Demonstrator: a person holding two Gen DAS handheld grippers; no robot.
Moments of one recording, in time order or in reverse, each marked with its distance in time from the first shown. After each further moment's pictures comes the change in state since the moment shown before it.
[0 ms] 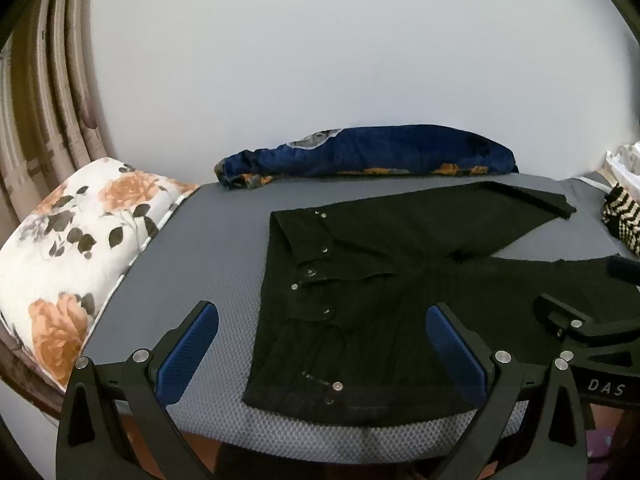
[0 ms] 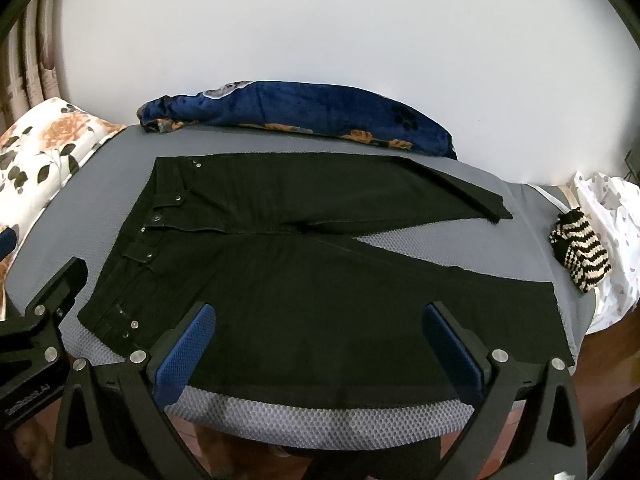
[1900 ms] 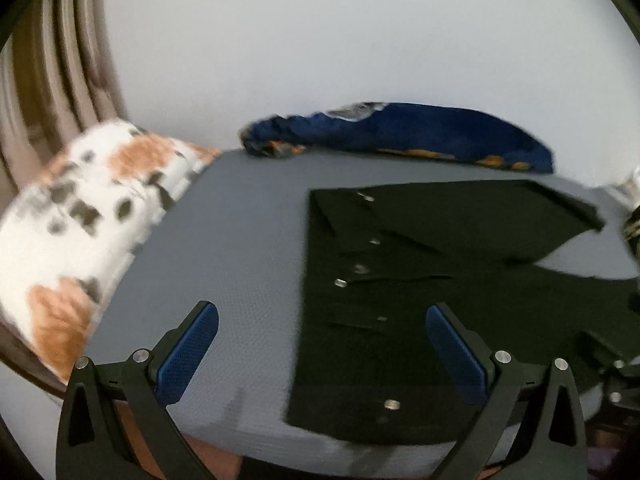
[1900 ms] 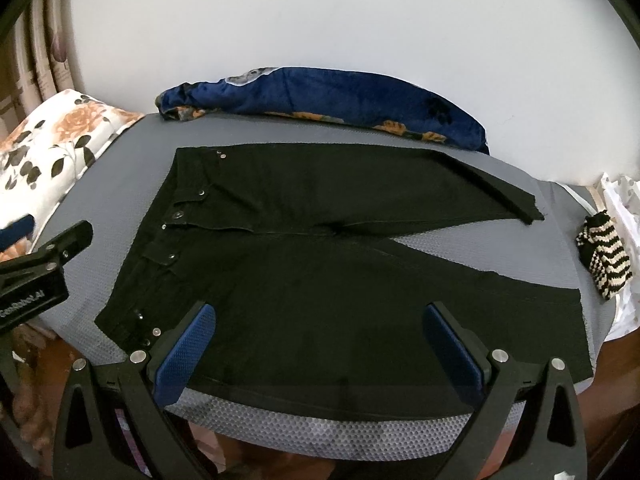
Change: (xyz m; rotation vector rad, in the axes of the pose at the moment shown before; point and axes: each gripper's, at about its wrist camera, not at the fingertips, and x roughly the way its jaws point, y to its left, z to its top) left arm 0.053 0.049 0.031 -0.058 0.129 0.085; right arm 0.021 0.023 0.018 -0.022 0.059 0.083
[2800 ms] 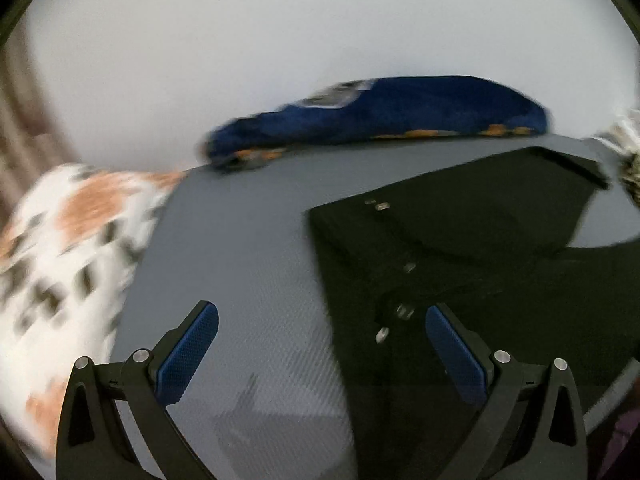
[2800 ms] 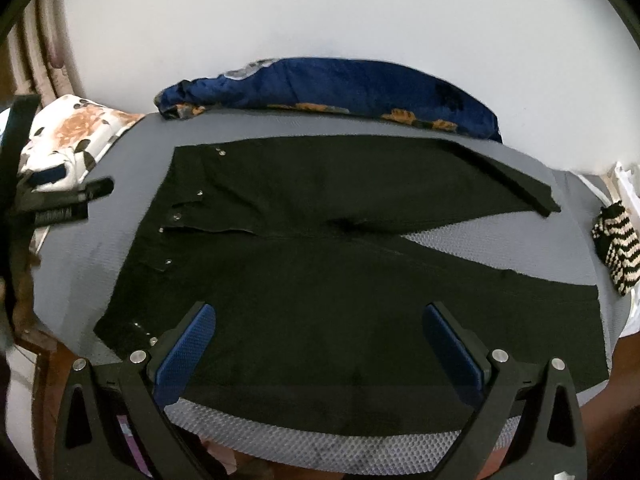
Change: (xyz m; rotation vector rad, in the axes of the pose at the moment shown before) left arm 0.112 0.035 0.066 0.206 0.076 -0.183; right arm 0.030 -0.012 0.005 0.033 0.039 0.050
